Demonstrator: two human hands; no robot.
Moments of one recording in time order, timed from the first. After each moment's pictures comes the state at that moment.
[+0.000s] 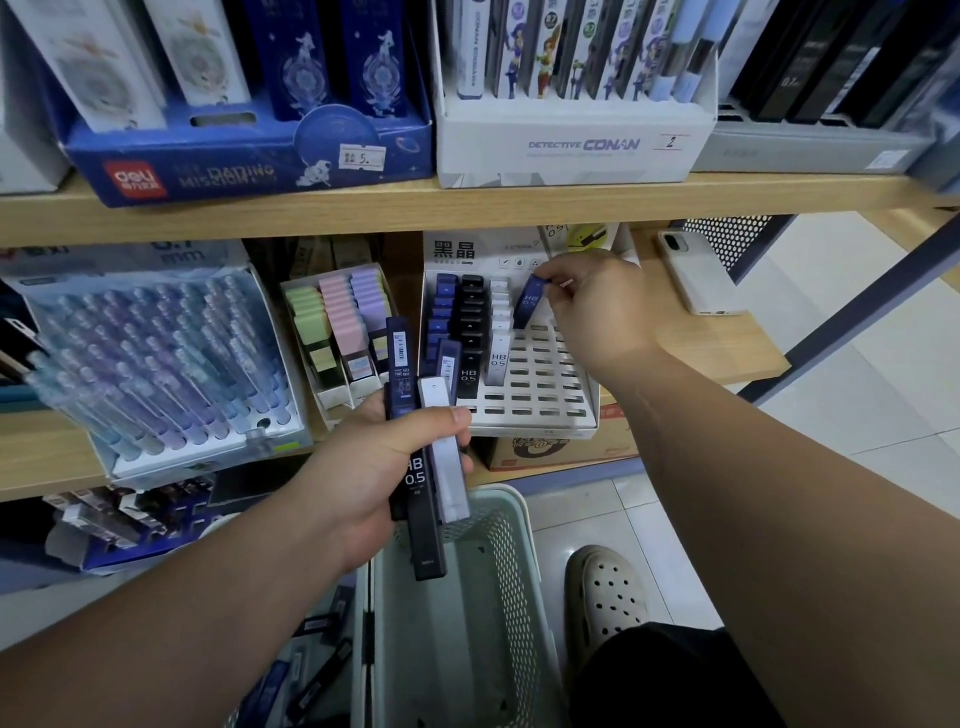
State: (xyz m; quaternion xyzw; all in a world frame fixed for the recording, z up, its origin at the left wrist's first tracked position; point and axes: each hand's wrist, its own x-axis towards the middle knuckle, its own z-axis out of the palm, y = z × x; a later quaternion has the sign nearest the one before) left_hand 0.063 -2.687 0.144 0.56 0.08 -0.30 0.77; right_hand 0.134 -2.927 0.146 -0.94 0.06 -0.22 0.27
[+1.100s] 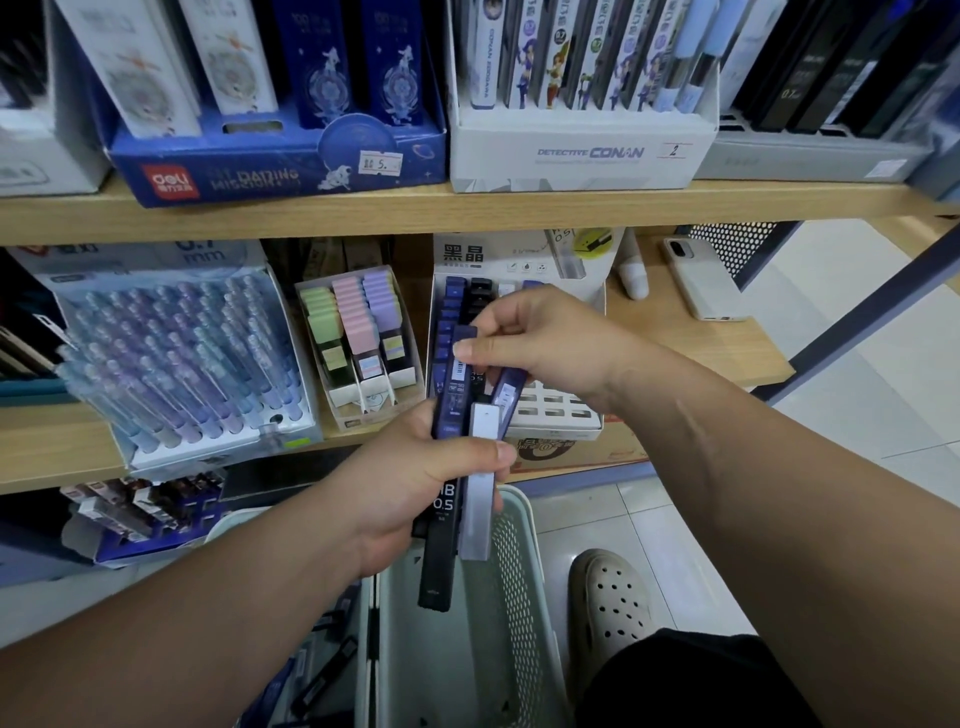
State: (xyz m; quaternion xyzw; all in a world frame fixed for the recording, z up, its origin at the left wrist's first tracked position) left_hand 0.048 -2.693 0.157 0.57 -0.01 -0.37 0.73; right_hand 0.094 -2.870 0.193 -0.81 0.01 0.15 0.57
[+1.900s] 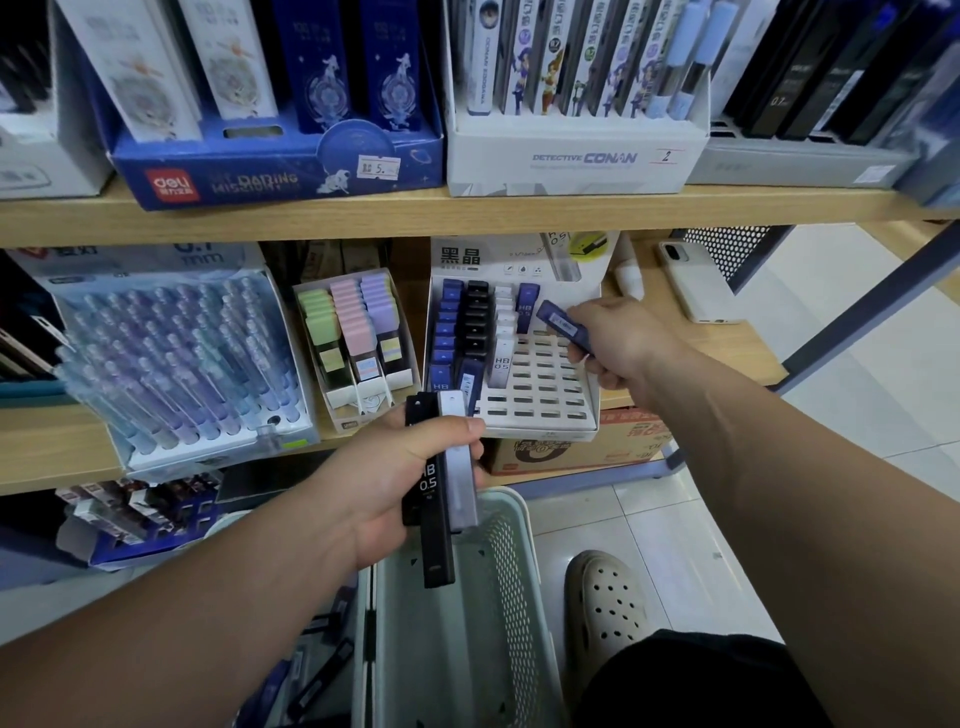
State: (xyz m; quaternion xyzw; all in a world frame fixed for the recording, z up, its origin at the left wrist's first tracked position) left_hand 0.054 -2.693 0.152 0.55 0.13 -0.35 0.75; right_hand 0.103 -2.924 0.173 -0.80 0.28 0.06 0.53
